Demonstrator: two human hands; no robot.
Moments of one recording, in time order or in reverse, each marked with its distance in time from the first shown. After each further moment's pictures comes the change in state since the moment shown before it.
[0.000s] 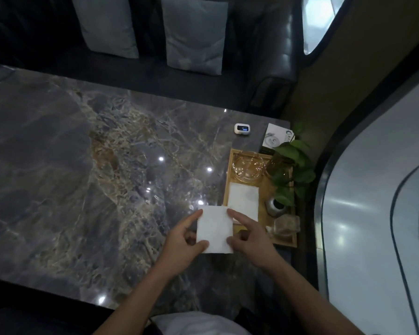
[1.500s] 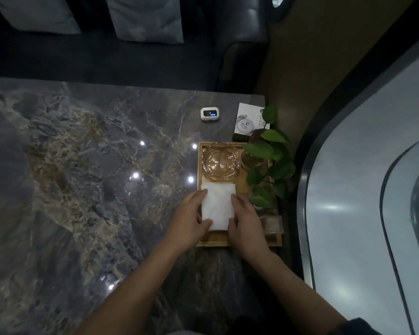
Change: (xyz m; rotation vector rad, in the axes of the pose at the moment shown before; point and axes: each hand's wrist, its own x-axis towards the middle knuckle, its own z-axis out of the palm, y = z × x) left_hand 0.109 0.032 0.065 0.638 -0.168 0.179; right_hand 0.052 0.022 -0.035 -0.356 0.233 0.074
